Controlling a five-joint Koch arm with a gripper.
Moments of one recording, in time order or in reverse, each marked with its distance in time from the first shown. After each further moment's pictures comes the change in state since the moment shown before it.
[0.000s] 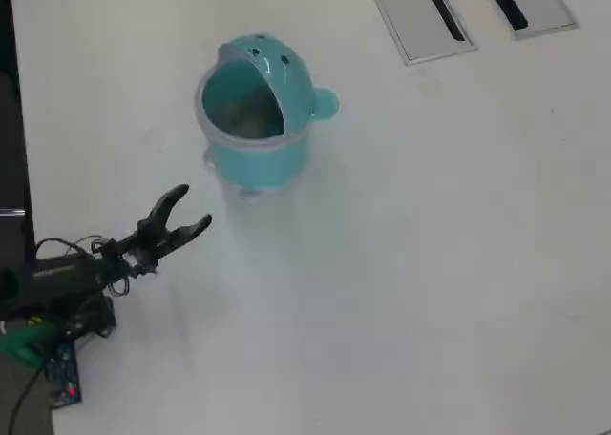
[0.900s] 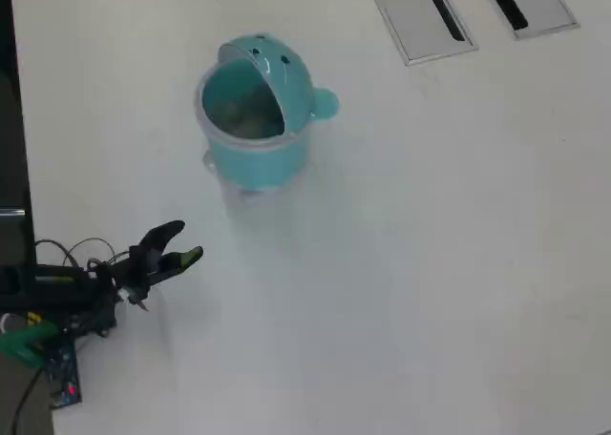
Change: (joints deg) arm 7.5 -0.1 19.5 -17.3 15.0
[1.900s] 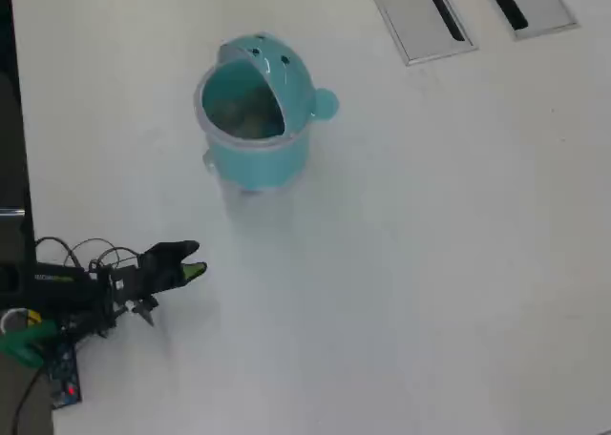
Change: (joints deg) arm 4.4 0.1 1.4 16.5 18.5
